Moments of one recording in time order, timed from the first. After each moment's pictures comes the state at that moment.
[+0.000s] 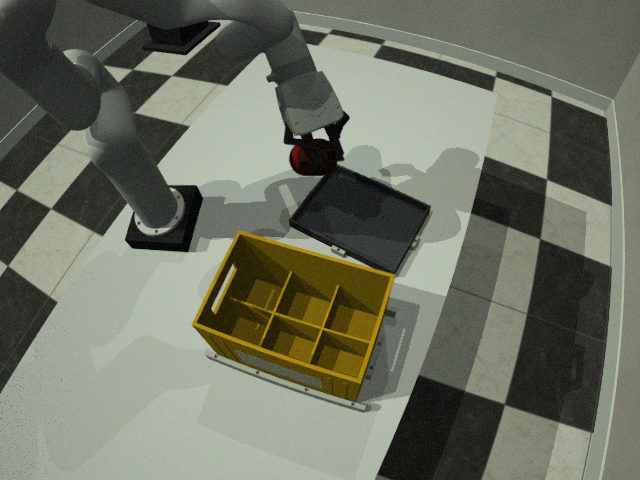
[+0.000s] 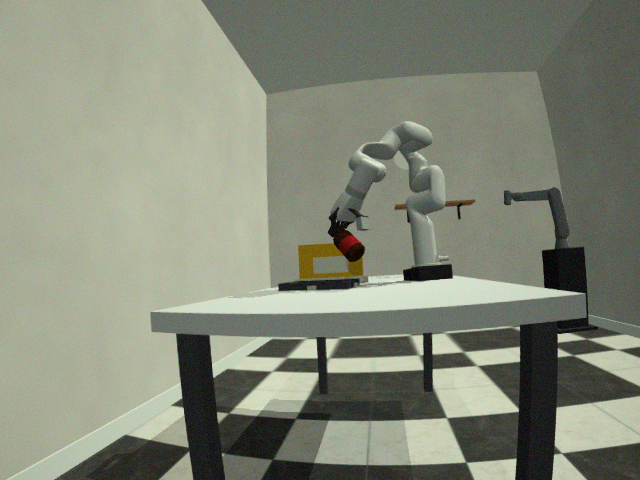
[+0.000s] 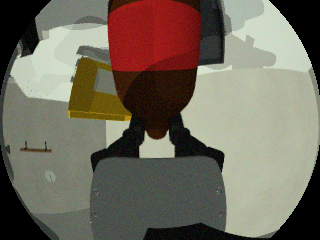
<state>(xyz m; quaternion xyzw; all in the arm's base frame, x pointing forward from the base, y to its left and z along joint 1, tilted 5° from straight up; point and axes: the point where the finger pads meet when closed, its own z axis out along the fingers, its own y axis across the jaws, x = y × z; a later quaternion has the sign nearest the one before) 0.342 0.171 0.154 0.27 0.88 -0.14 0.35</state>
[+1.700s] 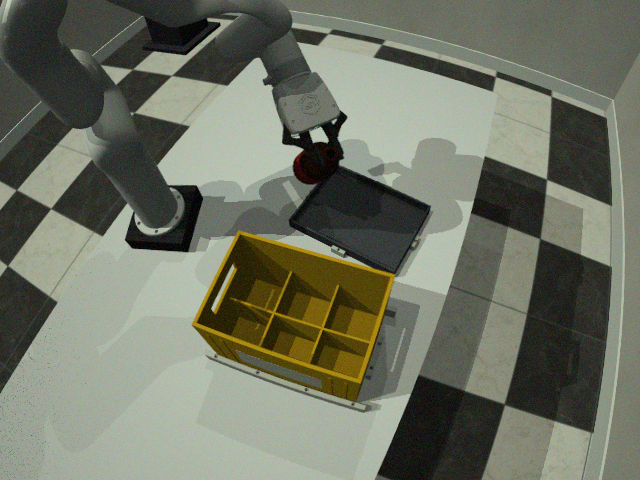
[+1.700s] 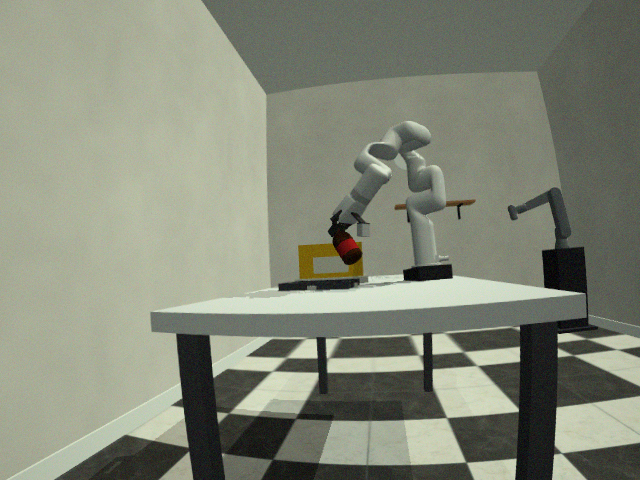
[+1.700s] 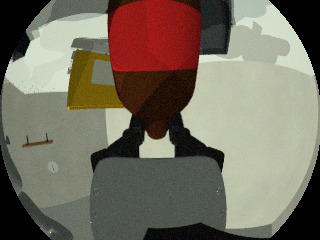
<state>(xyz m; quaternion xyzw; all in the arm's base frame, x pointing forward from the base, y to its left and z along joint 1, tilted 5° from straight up) 0.341 0.172 0.154 0.26 0.85 -0.16 0.42</state>
